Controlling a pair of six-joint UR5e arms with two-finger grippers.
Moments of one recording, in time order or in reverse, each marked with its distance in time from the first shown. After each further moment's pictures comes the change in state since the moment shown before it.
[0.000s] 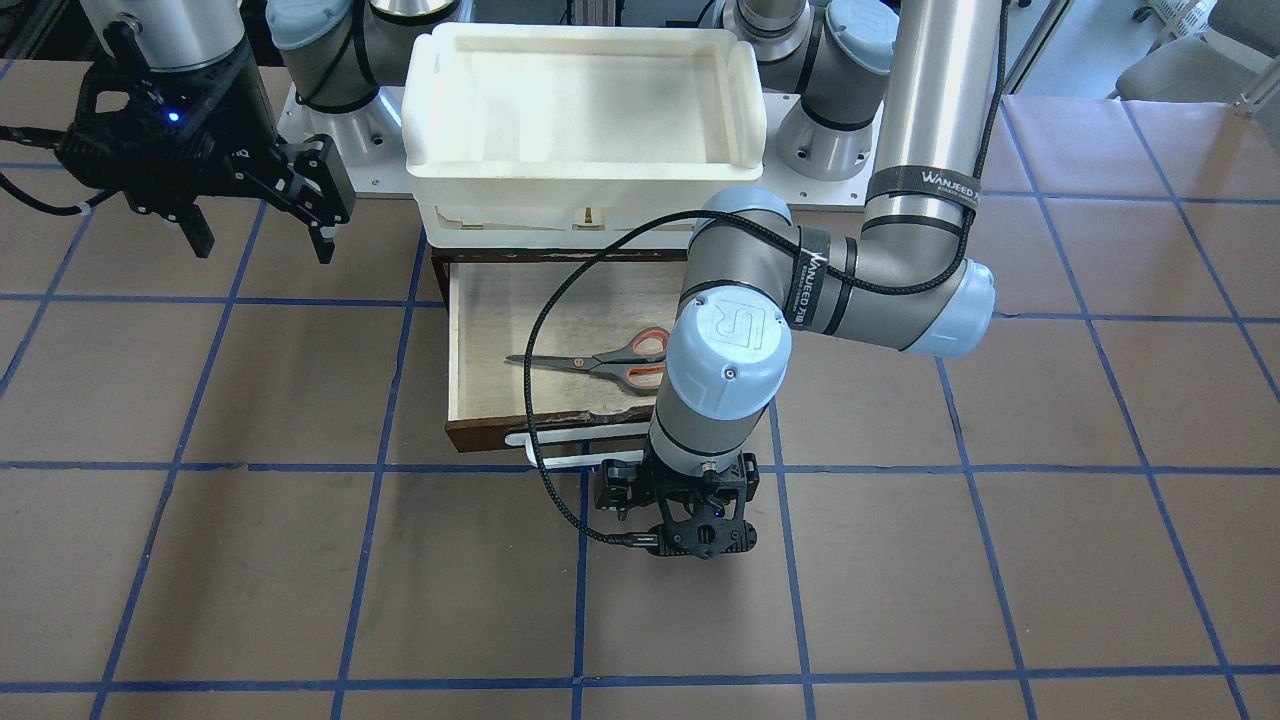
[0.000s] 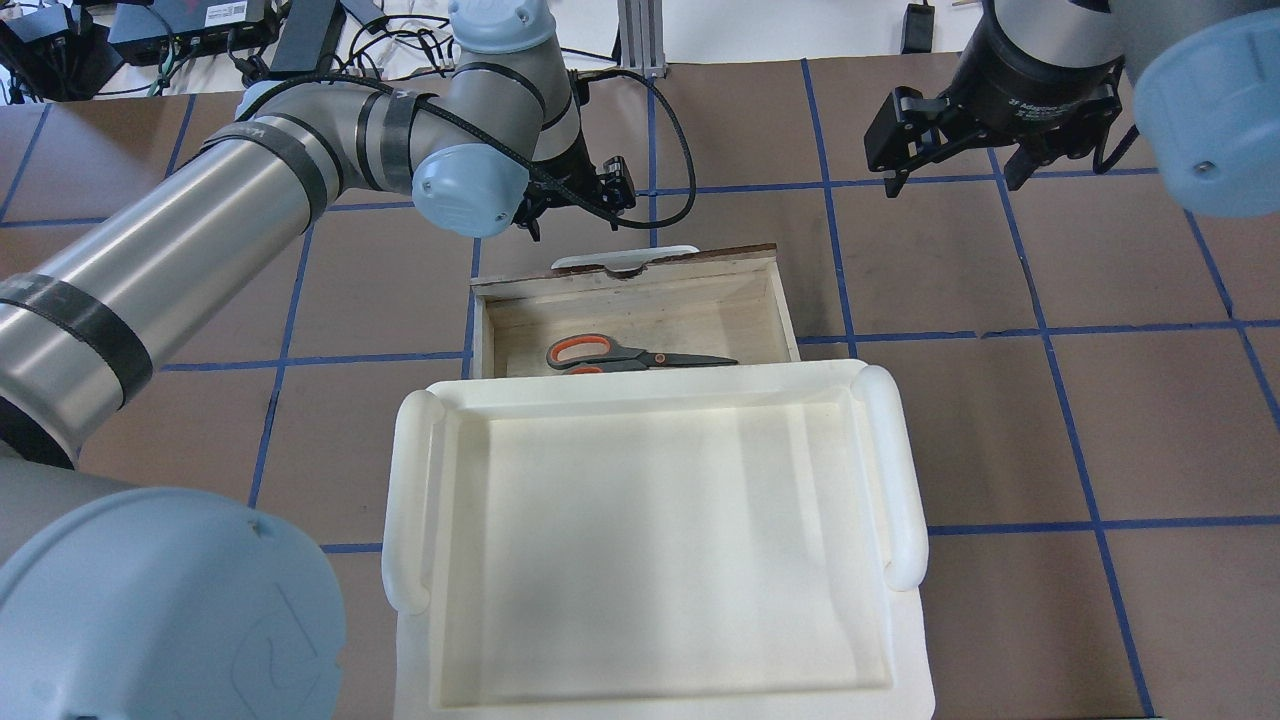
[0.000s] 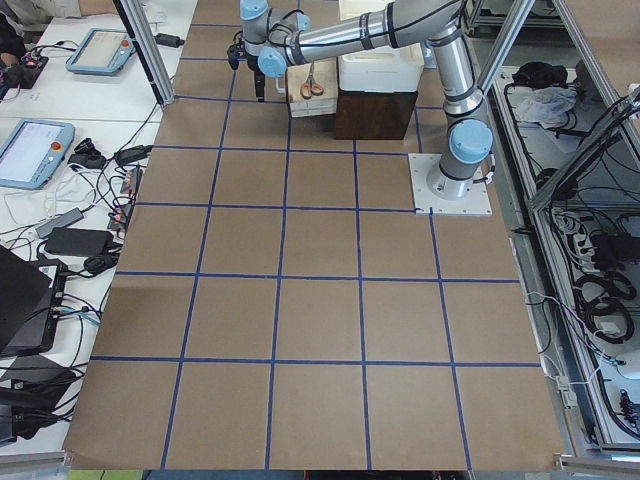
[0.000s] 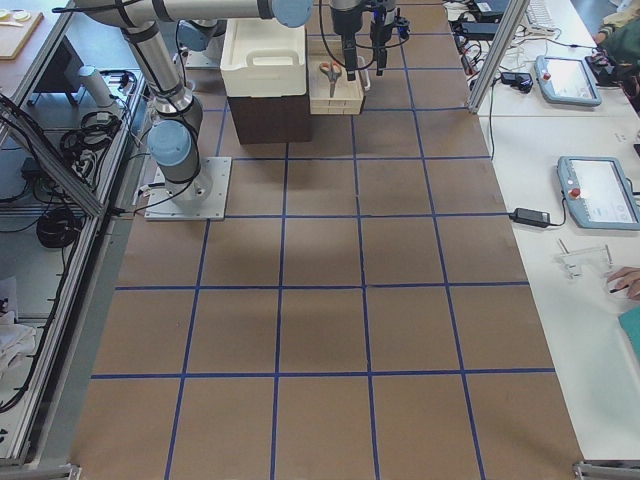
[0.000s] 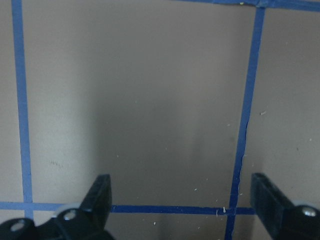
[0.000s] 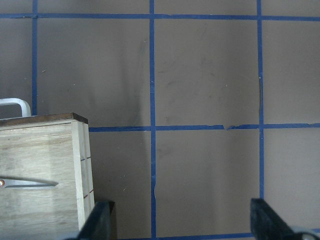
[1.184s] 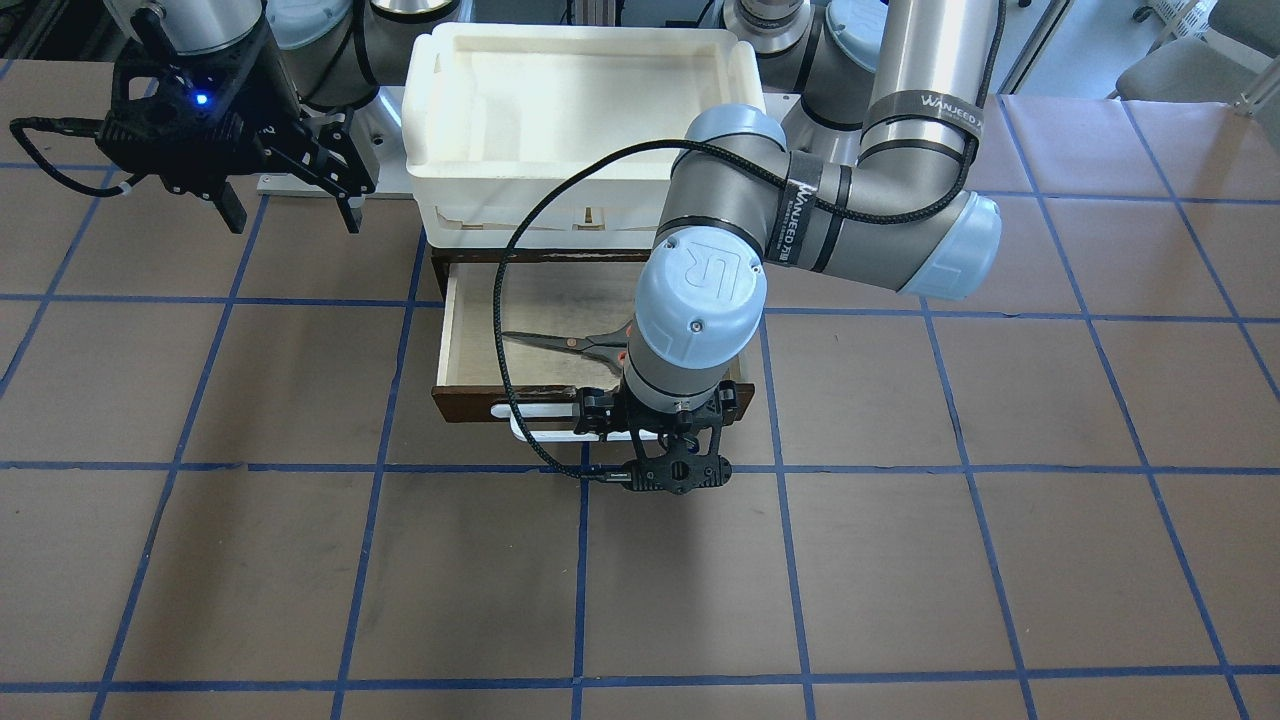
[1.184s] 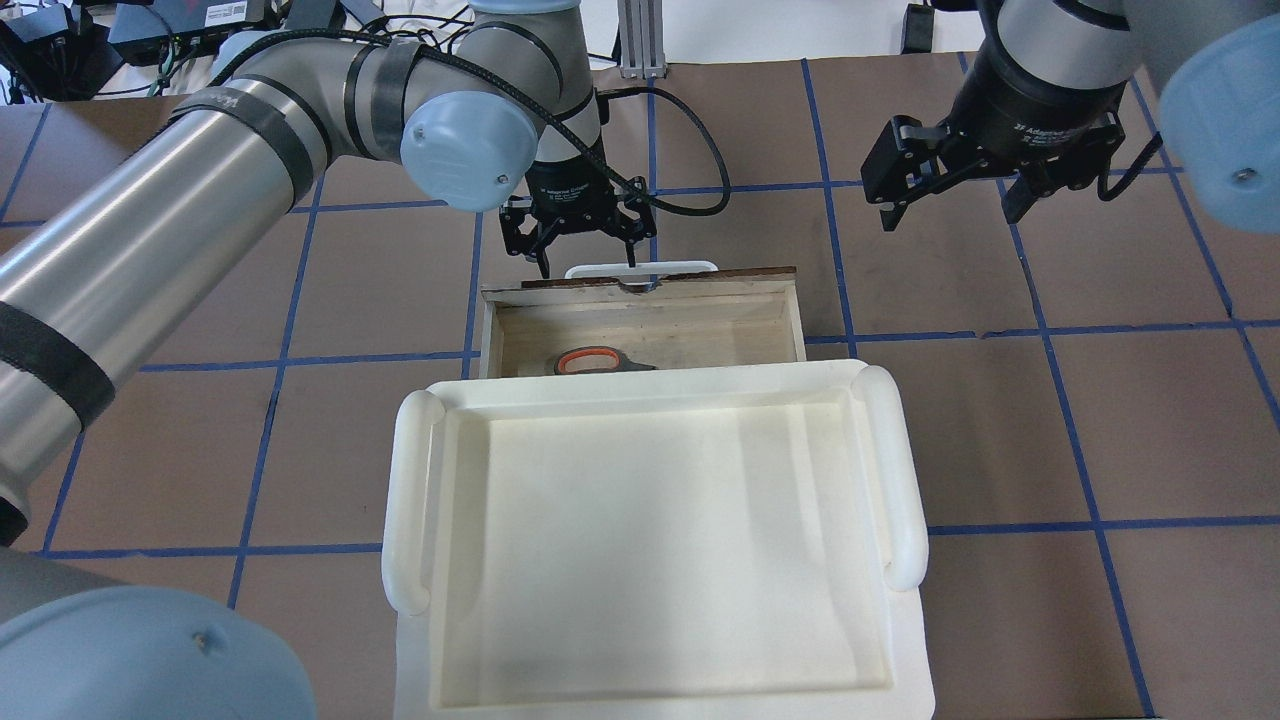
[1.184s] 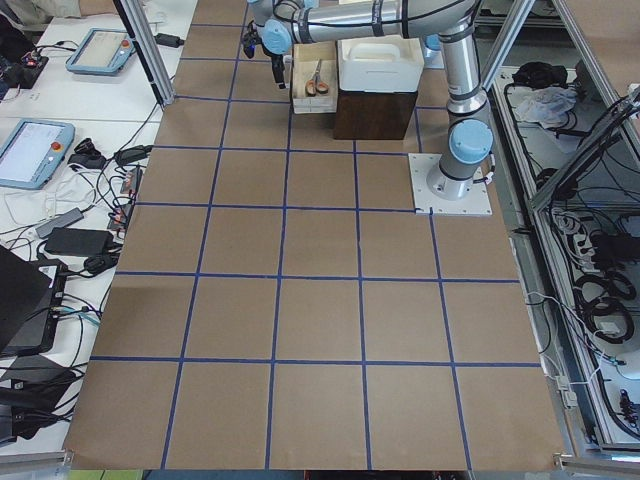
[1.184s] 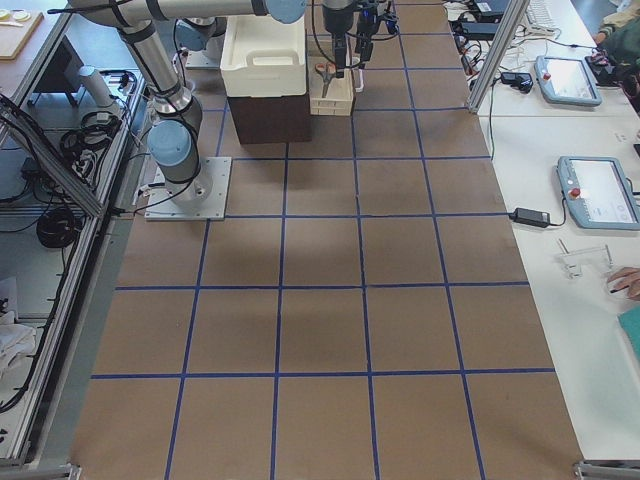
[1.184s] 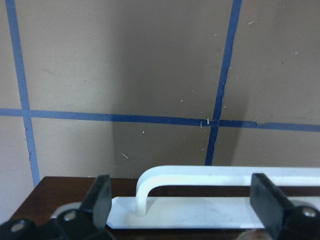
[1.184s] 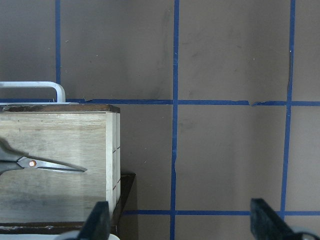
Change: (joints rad) left arm -0.033 0.074 0.043 -0.257 -0.036 -0.044; right arm 0.006 -0.018 0.007 0.084 0.076 -0.007
